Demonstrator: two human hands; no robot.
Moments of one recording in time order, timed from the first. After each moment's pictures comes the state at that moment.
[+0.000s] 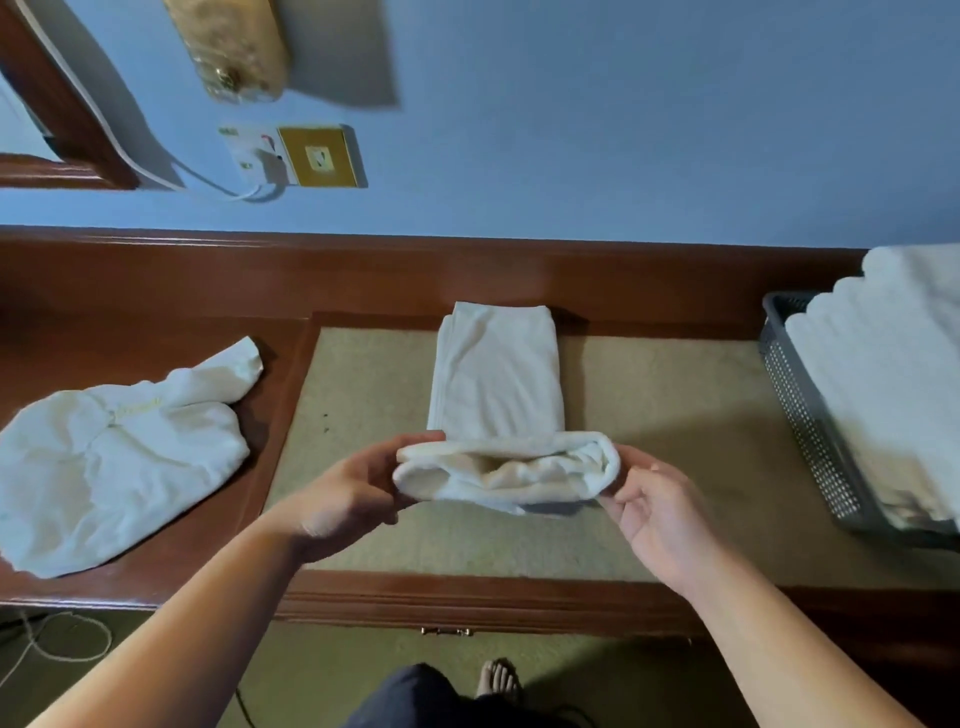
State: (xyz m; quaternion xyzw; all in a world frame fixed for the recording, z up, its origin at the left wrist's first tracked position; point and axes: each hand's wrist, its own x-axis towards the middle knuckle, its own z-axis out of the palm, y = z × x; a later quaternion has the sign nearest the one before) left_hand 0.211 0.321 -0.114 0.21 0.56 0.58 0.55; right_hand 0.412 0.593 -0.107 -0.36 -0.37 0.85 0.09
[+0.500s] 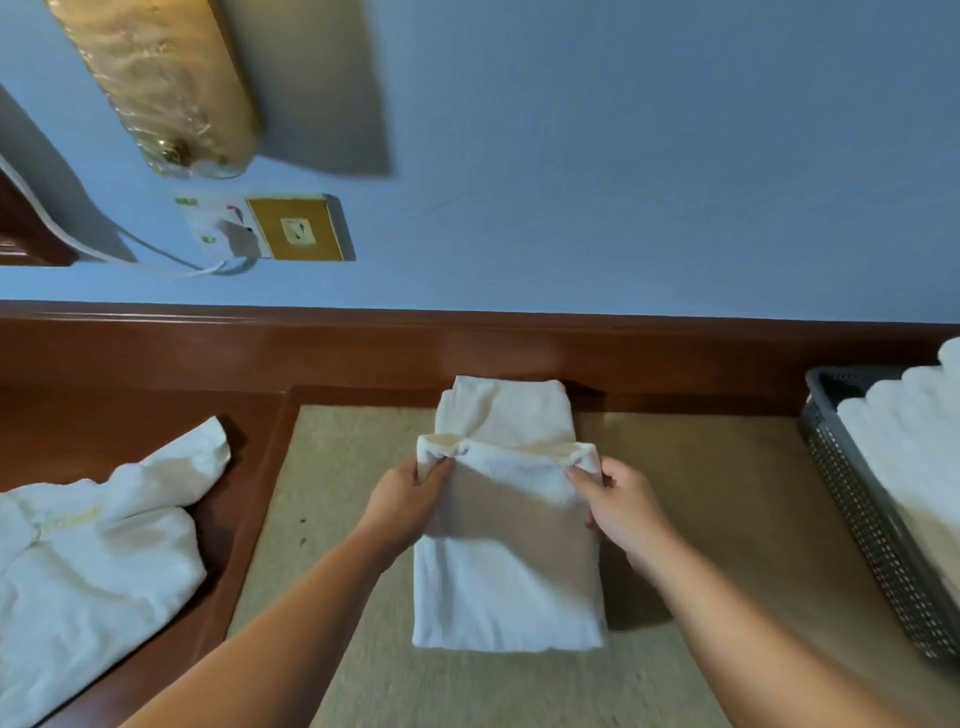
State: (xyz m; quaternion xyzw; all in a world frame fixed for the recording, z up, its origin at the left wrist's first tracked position) left_hand 0.087 0.450 -0.187 0.07 0.85 0.43 0.29; right_hand 0.240 0.666 -0.171 -0.43 -0.71 0.56 0.02
